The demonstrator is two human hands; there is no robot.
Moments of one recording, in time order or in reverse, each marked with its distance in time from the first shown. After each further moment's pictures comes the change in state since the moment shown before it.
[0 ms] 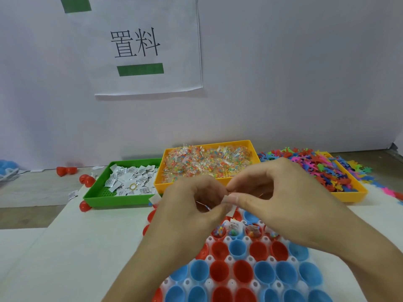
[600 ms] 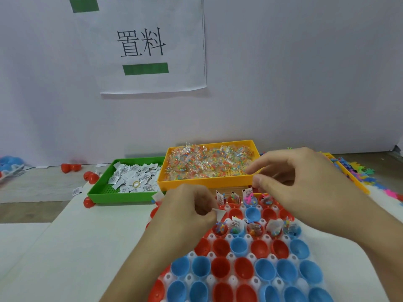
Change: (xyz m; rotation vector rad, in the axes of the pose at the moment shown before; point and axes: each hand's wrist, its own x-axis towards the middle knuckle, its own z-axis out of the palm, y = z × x) left_hand 0.001 -0.023 -0.003 0.254 -0.071 -0.175; right_hand 0.001 0.010 -0.020 -0.112 0.108 0.004
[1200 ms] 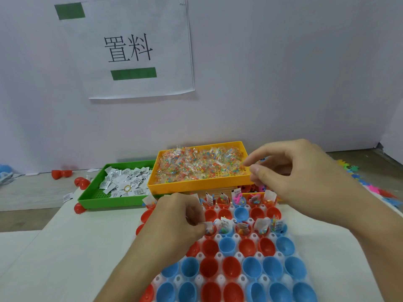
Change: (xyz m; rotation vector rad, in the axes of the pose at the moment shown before) left_hand -0.003 0.000 0.006 0.141 -0.039 -0.007; right_hand -0.001 0.005 -0.018 0.021 0.037 0.018
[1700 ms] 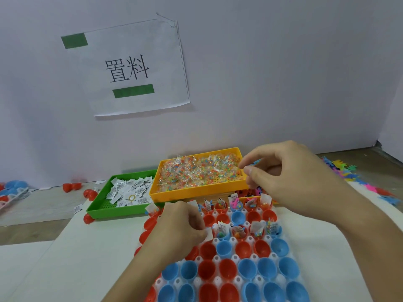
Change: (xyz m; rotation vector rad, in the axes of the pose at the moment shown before) left_hand 0.009 0.005 0.009 0.068 -0.069 -0.097; right_hand -0.001 0.002 -0.010 0.053 0.017 -0.020
